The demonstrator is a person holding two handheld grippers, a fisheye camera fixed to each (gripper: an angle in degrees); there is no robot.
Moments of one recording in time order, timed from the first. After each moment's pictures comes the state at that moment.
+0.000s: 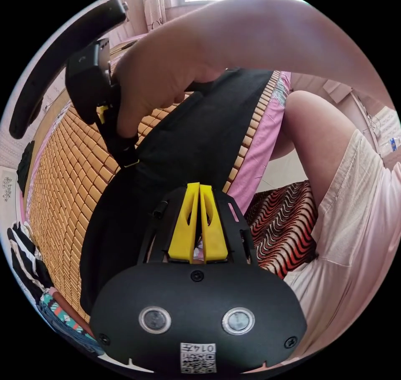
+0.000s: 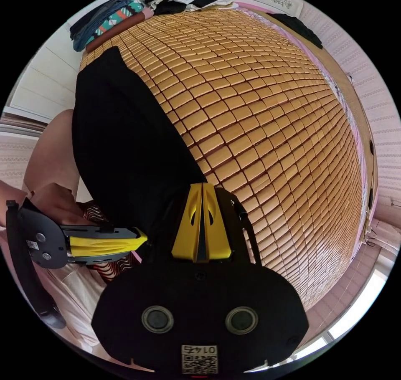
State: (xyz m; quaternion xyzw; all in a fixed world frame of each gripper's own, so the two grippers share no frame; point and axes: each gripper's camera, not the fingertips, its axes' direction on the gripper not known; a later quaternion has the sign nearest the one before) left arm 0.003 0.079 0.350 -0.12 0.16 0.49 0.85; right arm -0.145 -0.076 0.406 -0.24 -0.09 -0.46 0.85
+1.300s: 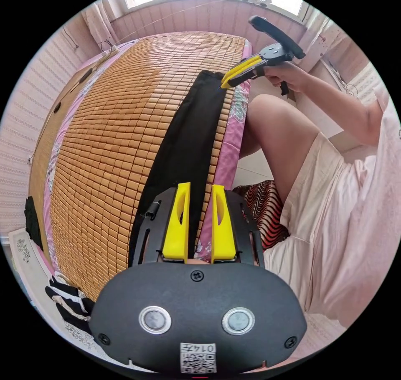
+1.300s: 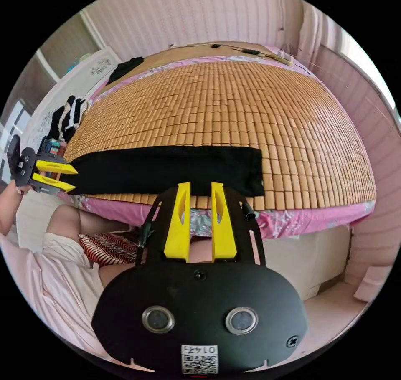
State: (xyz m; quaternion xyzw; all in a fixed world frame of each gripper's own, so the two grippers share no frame) left arm 0.263 0.048 0.265 -0.15 0.16 0.59 0.77; right arm 0.468 0.149 0.239 -0.12 -0.07 0.05 0.99
